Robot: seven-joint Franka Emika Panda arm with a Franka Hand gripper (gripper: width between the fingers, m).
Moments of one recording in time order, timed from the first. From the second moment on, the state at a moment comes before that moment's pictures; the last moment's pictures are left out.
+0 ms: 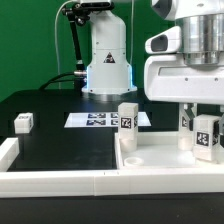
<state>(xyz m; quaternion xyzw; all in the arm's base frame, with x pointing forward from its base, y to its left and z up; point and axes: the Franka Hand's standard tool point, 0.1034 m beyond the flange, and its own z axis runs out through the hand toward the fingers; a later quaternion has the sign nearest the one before) 0.620 0.119 0.074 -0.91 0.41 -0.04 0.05</state>
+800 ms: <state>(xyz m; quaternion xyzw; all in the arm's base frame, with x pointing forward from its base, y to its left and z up) 0.618 0.123 0.073 -0.79 0.61 -0.01 0.06</state>
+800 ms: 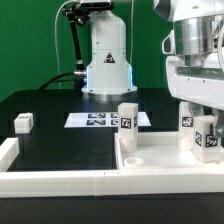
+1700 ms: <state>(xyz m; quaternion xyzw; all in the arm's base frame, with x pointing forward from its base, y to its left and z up) 0.618 0.127 0.076 -0.94 0.34 -0.02 0.05</state>
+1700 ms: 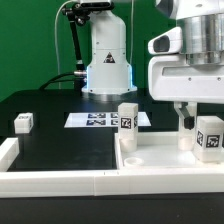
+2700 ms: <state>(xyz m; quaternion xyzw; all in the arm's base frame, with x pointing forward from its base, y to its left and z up) 0.620 0.123 0.074 -1.00 -0.02 -0.04 0.02</state>
